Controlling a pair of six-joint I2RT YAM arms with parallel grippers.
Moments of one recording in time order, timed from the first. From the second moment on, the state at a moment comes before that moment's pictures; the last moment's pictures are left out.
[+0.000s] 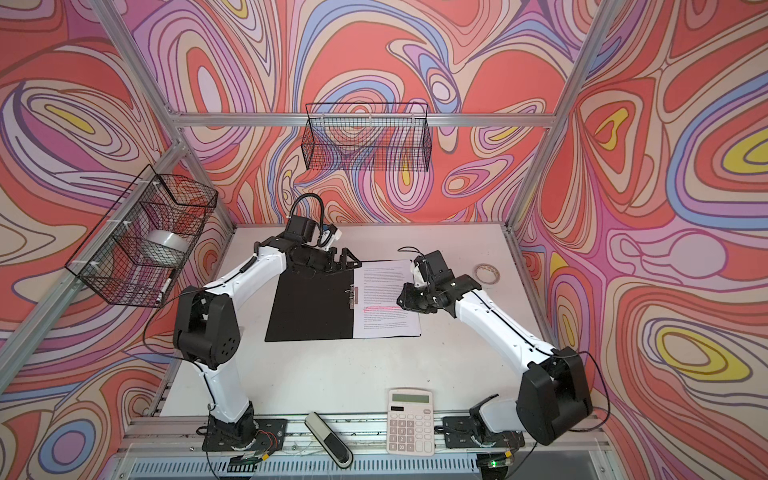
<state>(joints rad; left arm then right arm) -0.30 1.85 1.55 -0.65 0.64 -0.30 0.43 1.39 1.12 -0.69 -0.28 0.54</state>
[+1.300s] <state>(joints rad) -0.15 1.68 1.36 -0.99 0.32 0.06 0.63 2.01 1.87 -1.01 -0.12 0.38</state>
